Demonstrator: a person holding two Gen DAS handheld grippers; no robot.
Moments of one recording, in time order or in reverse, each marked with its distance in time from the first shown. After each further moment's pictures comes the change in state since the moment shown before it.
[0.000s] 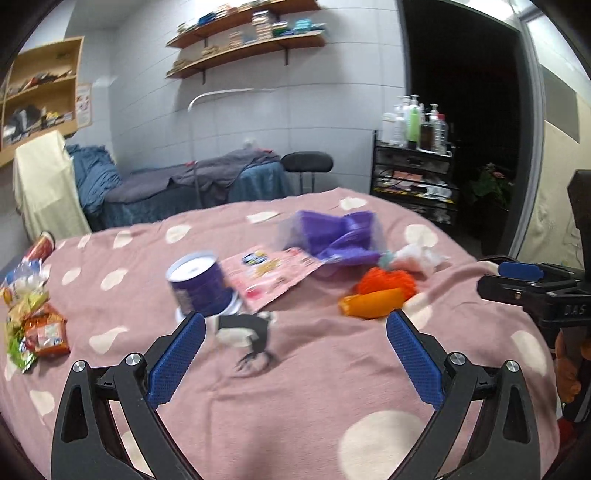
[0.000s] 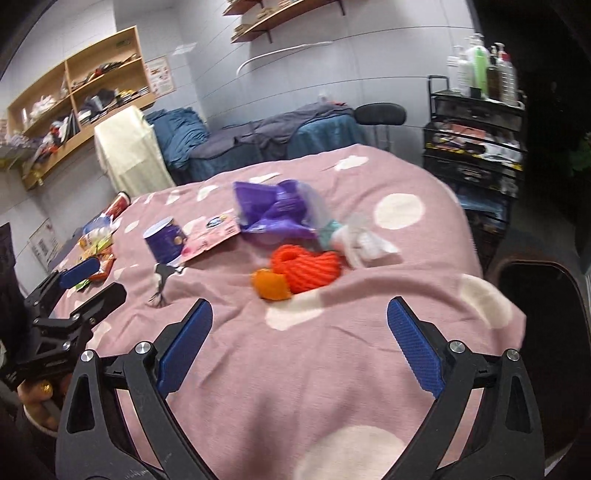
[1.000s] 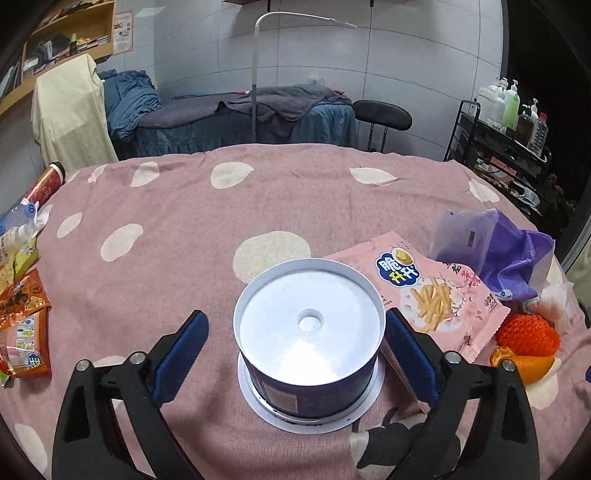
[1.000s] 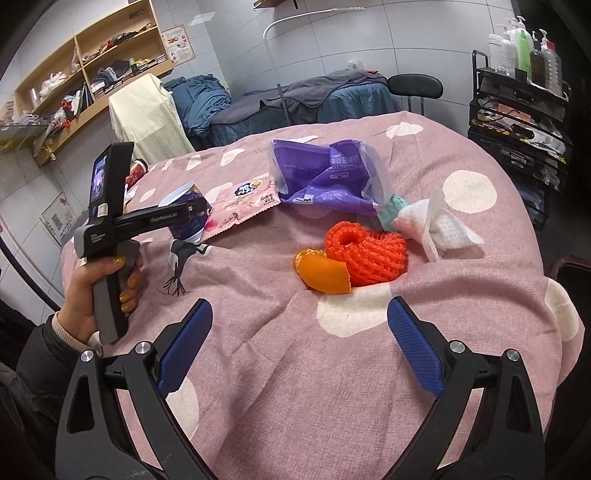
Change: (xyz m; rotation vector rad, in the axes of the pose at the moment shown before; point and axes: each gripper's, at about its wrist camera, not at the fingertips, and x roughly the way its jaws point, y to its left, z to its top) left arm 0.140 0.100 0.034 -0.183 0.228 0.105; right arm 0.051 0.025 0.006 -0.025 0.123 0.072
